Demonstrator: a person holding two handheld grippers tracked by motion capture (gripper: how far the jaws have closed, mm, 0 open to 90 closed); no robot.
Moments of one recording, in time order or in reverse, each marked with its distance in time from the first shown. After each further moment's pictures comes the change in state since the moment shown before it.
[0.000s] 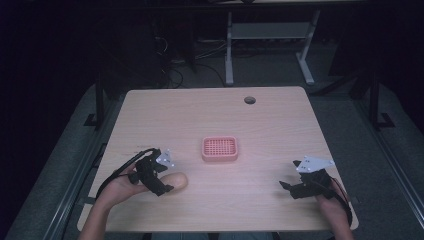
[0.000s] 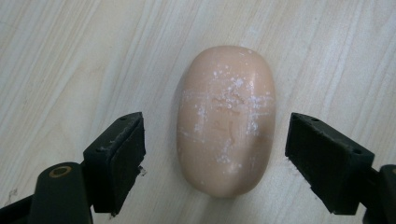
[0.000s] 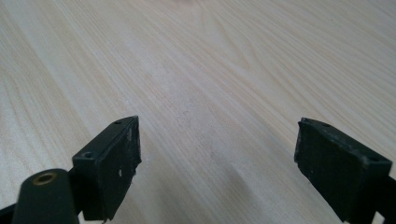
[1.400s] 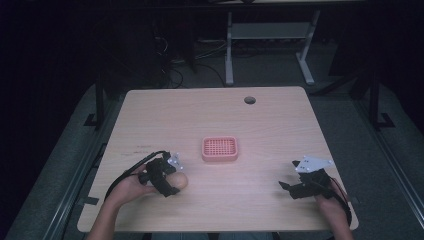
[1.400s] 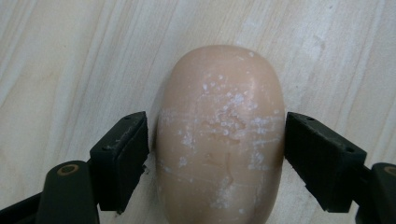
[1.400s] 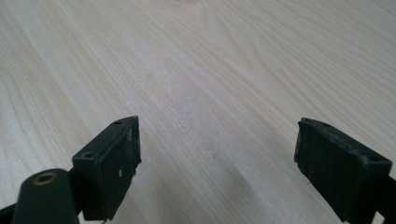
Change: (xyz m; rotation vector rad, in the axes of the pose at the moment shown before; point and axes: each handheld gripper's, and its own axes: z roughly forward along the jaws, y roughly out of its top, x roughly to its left) left arm 0.002 0.008 0.032 0.067 -0.069 -0.001; right arm 0.001 0.001 0.002 0.004 0.008 -0.002
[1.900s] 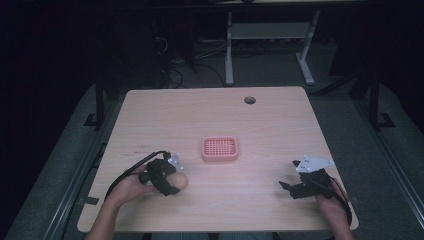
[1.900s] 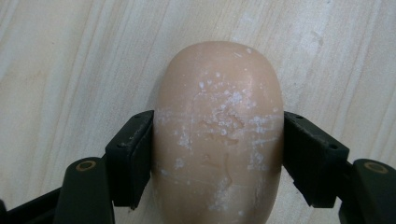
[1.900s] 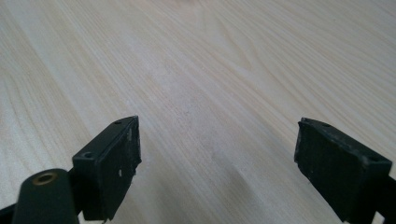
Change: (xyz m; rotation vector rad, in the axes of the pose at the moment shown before) left arm 0.001 0.000 0.002 0.010 -0.019 0.010; right arm -0.001 0.000 -0.001 -0.003 -0.003 -0.005
